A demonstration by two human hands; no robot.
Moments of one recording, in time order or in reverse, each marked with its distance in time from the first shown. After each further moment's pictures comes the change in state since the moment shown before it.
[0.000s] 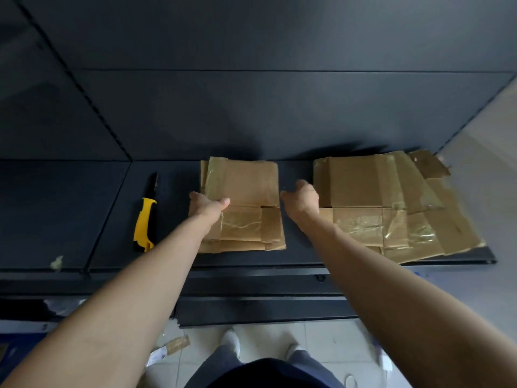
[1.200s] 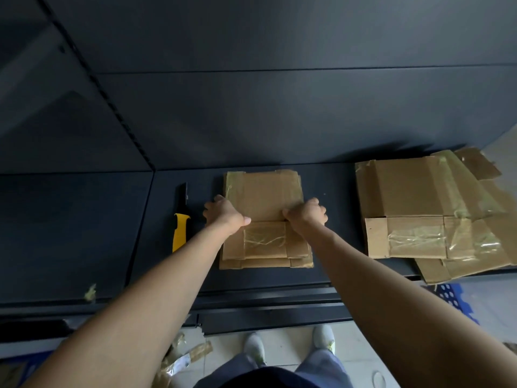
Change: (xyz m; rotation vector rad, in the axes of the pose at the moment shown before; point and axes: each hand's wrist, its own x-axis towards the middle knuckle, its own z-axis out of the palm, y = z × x) left_hand 0.055 0.000 -0.040 0.457 -0.081 0.051; right_hand 0.018 -0.032 0.103 -0.134 -0.009 0.366
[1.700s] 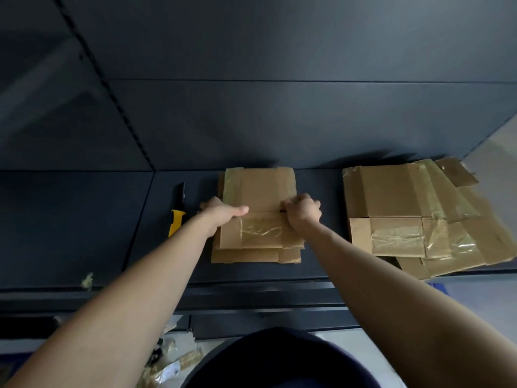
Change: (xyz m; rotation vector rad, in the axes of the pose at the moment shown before) left_hand -0.012 -0.012 -0.013 -0.327 -0.191 0.039; right_hand -0.016 0.010 -0.026 0.137 -0.005 -0.207
